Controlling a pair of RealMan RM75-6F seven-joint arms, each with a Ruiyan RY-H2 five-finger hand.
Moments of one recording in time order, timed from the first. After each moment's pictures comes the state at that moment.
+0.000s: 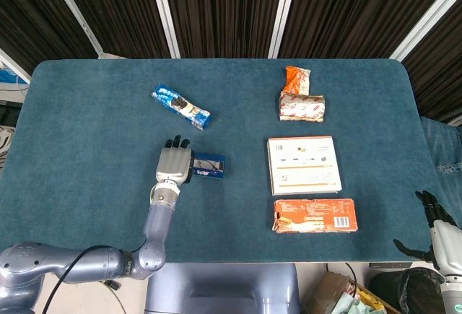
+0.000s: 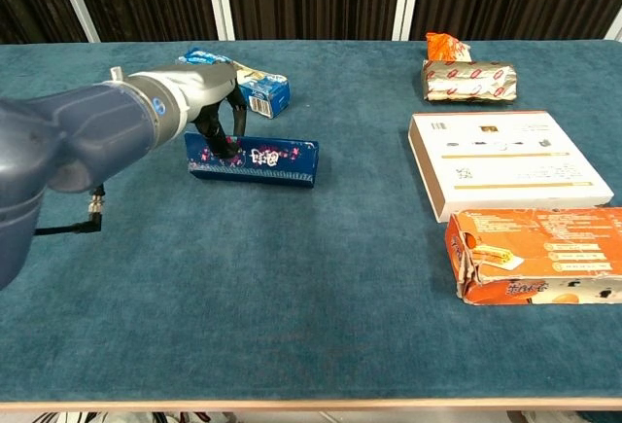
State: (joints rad) left arm -0.95 -1.83 -0.44 -1.52 0.42 1.22 1.04; right arm 0.00 -1.00 0.07 -1.84 -1.29 1.37 0.11
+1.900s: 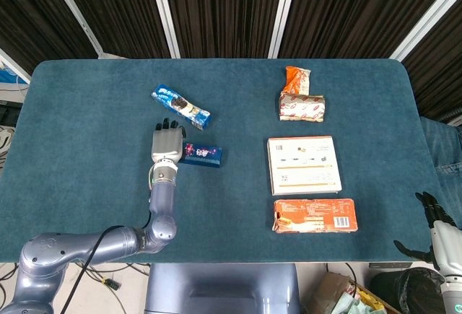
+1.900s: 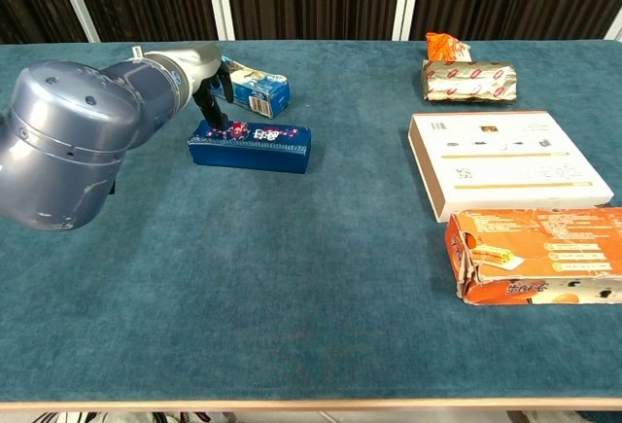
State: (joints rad) left arm -1.08 -1.89 -0.47 -1.18 0.32 1.15 0.94; right arm 0.01 -0.99 0.06 -1.84 -1.28 1.36 0.11
